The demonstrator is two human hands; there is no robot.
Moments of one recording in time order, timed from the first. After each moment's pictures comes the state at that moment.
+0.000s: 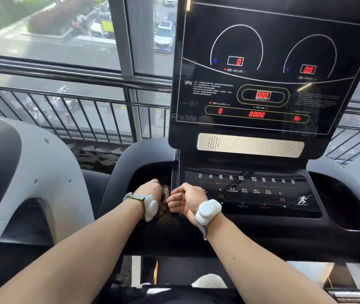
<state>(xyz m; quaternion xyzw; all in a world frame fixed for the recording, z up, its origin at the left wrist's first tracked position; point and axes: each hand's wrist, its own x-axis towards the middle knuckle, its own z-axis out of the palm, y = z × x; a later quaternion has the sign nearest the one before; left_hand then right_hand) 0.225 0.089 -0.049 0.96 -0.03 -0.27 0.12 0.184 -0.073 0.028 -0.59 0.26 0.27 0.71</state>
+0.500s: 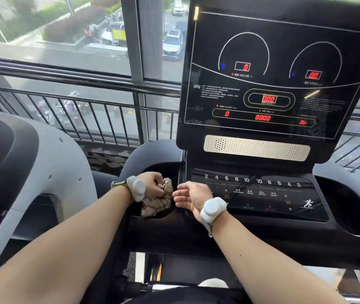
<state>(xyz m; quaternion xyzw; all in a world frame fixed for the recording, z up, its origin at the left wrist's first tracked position) 0.222 0.121 0.008 0.91 0.01 -0.26 0.32 0.187 -0.068 0.026 -0.62 0.23 0.24 0.72</state>
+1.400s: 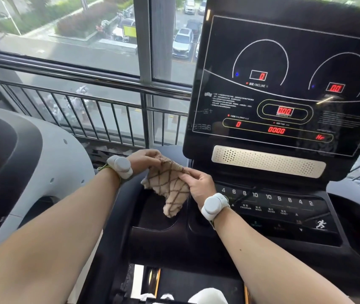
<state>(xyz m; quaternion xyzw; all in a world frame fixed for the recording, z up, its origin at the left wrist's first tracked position) 0.273 0.159 0.065 0.76 0.01 -0.22 0.61 0.238 -0.060 0.033 -0.71 0.05 0.13 0.69</state>
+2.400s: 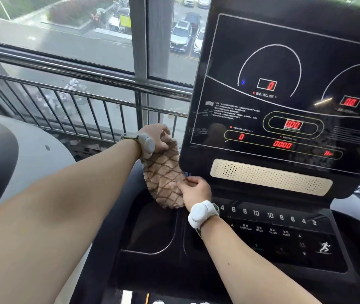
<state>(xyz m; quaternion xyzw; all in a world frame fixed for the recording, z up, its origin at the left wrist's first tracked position) 0.416 0.143 0.070 0.96 -0.04 -0.12 0.23 0.286 -0.040 0.007 -0.81 0.22 0.05 0.54</state>
